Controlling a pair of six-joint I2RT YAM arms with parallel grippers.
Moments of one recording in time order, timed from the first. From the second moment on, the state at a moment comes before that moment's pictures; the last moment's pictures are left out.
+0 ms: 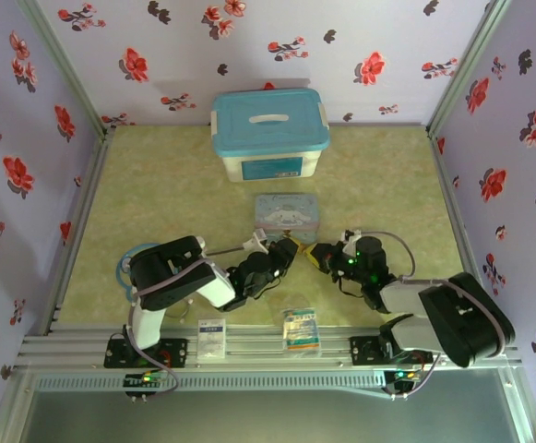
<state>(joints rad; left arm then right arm) -1.13 1.96 0.61 1.16 -0.33 -1.62 0.44 1.31 0.12 0.81 -0.53 1.48</state>
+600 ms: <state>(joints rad) -1.14 2.00 0.63 1.21 -0.28 -1.62 0.47 1.20 0.02 0.87 -0.40 1.78</state>
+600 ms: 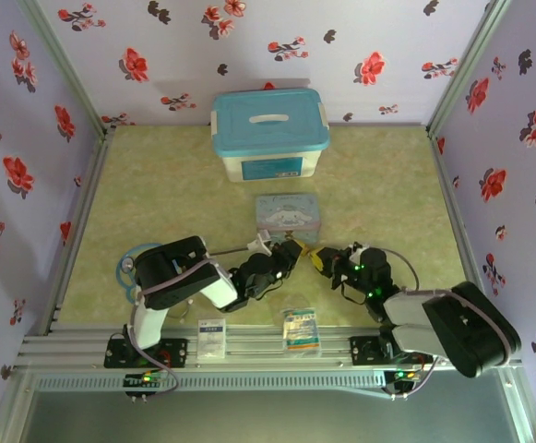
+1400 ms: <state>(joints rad) -1.15 2.02 0.63 1.22 -0.27 -1.61 0.51 0.97 0.18 0.32 -0.30 1.59</state>
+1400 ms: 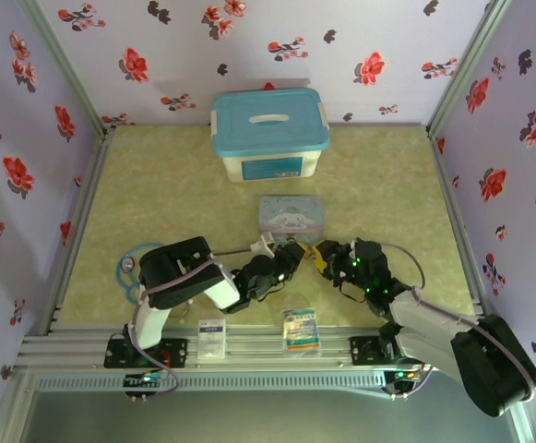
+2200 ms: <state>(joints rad) -1.13 1.99 0.57 1.18 -0.23 -1.61 0.87 1.08 0.57 -0.40 0.09 0.37</state>
